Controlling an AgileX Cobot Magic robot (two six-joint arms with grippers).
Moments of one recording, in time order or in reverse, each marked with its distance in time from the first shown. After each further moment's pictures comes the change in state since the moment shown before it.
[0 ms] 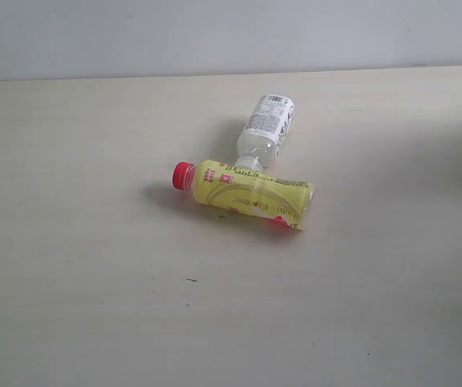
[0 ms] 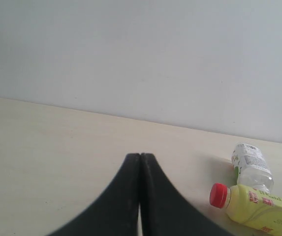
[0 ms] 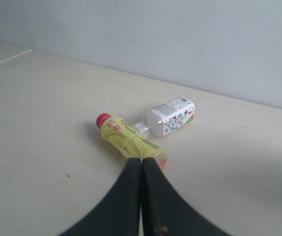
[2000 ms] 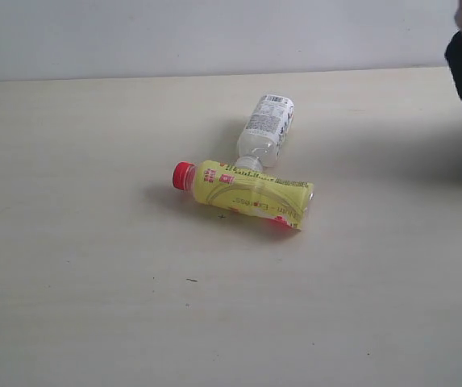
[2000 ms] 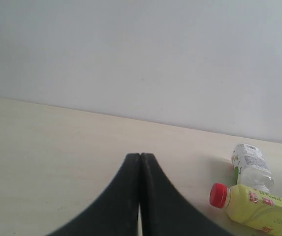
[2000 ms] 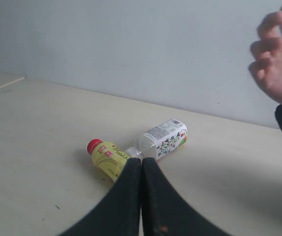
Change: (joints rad) left arm 0.000 0.000 0.000 0.000 0.000 0.000; right arm 0.000 0.000 0.067 0.012 -0.165 0.000
